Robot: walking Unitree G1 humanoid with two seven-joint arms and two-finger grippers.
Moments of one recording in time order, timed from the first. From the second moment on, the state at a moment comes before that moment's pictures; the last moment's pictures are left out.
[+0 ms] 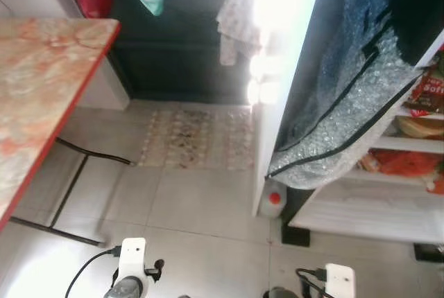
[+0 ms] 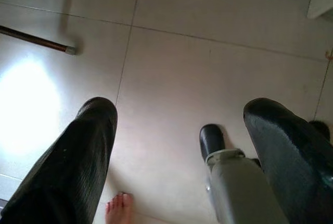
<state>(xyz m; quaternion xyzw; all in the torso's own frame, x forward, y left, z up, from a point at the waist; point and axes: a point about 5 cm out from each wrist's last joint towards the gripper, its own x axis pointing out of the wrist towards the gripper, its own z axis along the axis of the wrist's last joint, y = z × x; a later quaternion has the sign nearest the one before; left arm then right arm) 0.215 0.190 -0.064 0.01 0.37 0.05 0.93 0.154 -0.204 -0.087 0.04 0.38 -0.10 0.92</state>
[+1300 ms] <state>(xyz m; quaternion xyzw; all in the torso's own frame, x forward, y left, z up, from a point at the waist) 0.227 0.170 -0.061 0.01 0.39 0.03 0.92 0.148 -0.189 -0.094 0.03 0.42 -0.10 0.90</state>
